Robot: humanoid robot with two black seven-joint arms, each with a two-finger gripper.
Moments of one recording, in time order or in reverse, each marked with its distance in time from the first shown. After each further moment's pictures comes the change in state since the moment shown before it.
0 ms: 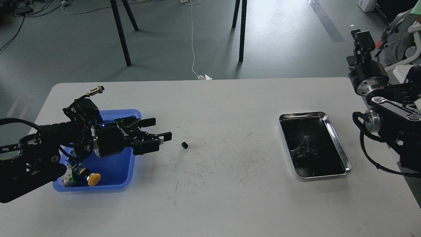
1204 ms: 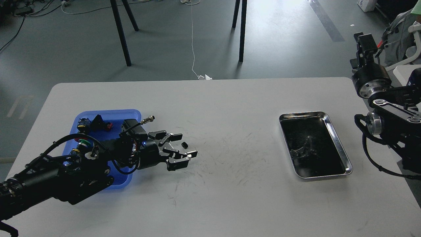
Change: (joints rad) left arm 0.033 -0.373 0.071 0.415 0.192 0.132 0.000; right arm -0.008 0.001 -0.009 -0.010 -0.002 -0.012 0.002
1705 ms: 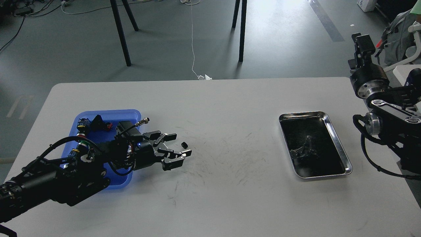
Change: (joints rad) left arm 0.016 -0.003 -0.001 0.051 0.001 0.036 0.000; right arm -0.001 0.004 -0.001 -0.001 -0.003 0.001 0.000
